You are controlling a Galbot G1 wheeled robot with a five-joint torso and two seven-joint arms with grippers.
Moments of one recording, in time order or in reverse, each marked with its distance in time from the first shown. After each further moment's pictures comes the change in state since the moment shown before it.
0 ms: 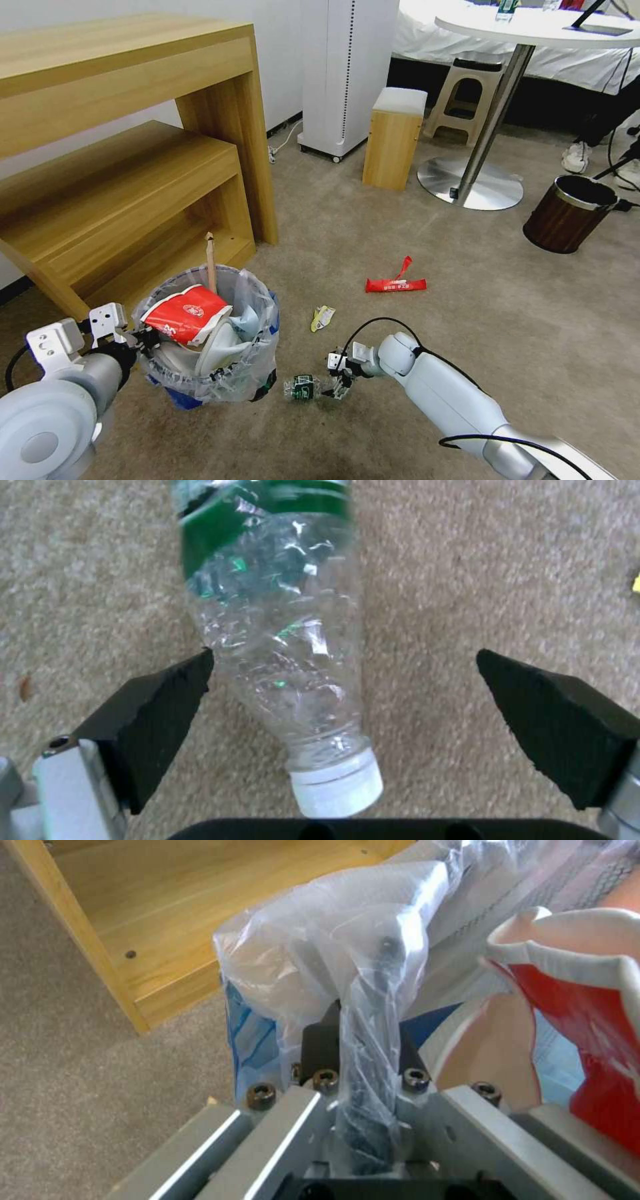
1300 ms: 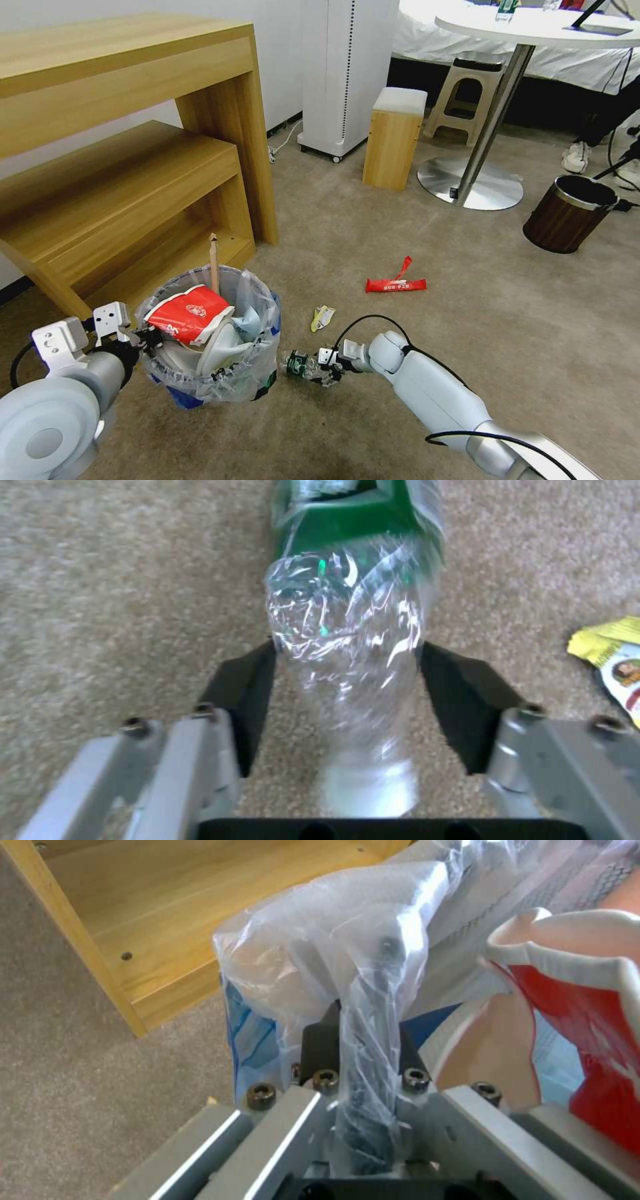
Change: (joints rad) left arm -0.002 0.012 0.008 0.006 0.004 -0.003 0.010; right arm 0.019 0.070 0.021 -0.068 -0.025 0.038 0.079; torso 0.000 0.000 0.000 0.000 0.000
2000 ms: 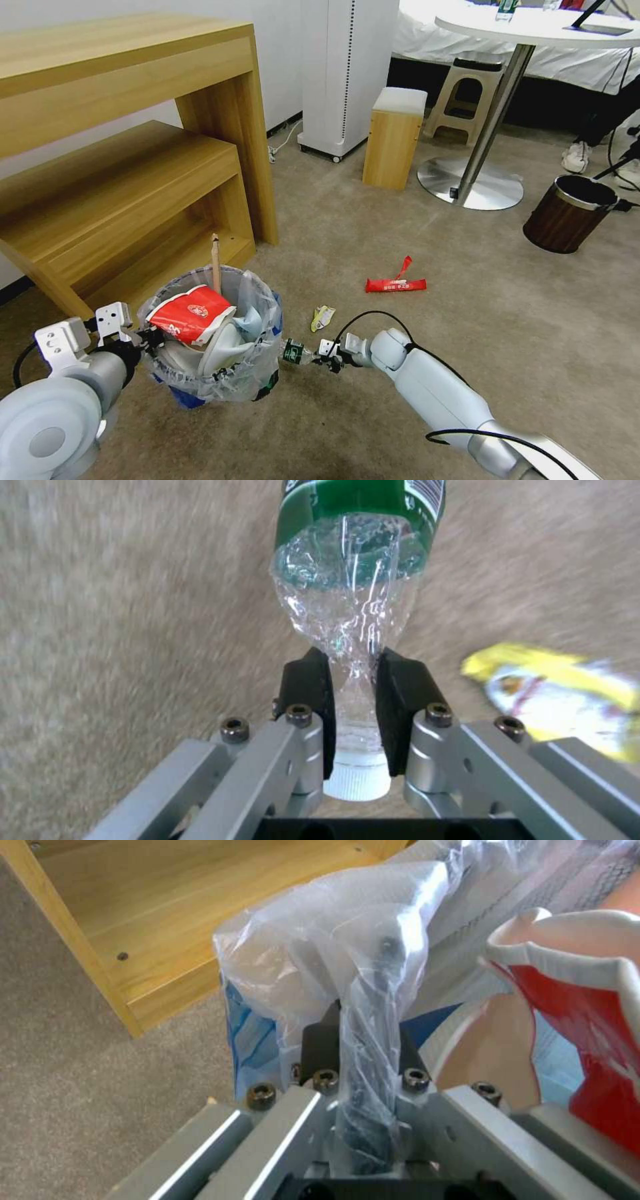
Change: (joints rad) left arm -0.003 0.000 0.003 0.006 0.006 -0.002 0.011; right arm -0.017 -0.052 0.039 0.110 0.089 -0.011 0.025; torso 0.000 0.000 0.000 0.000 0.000
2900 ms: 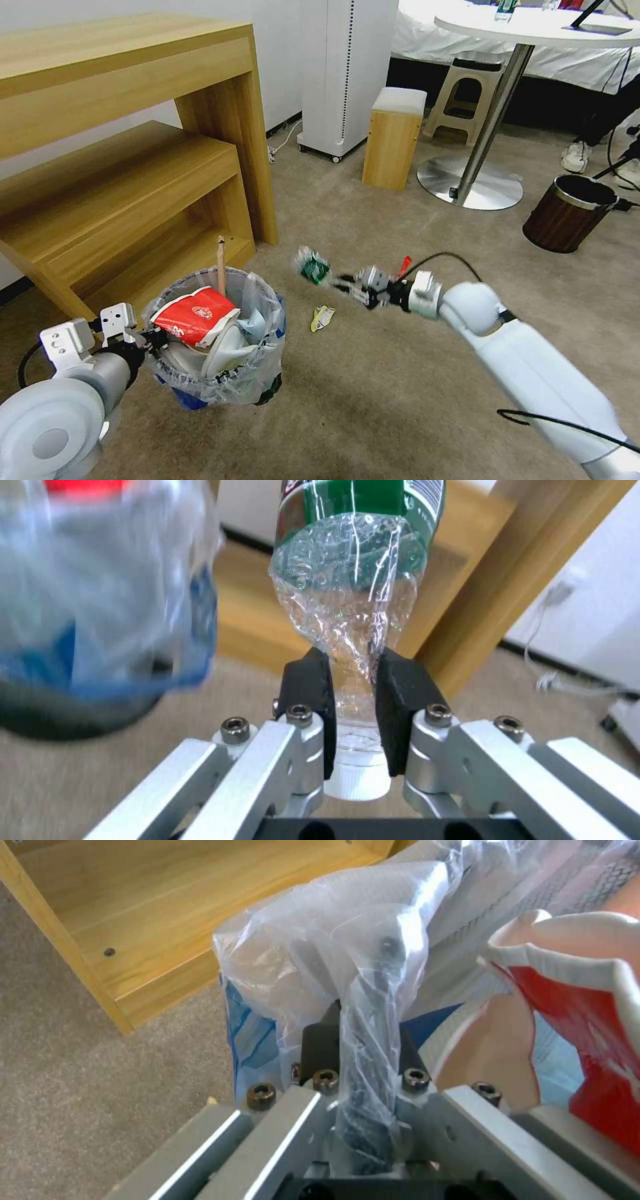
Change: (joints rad) left arm -0.002 0.005 0.023 -0.002 0.001 -0.001 0.004; right arm -0.048 -0.334 0.258 0.646 0.492 -0.008 -0.011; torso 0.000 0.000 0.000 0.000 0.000
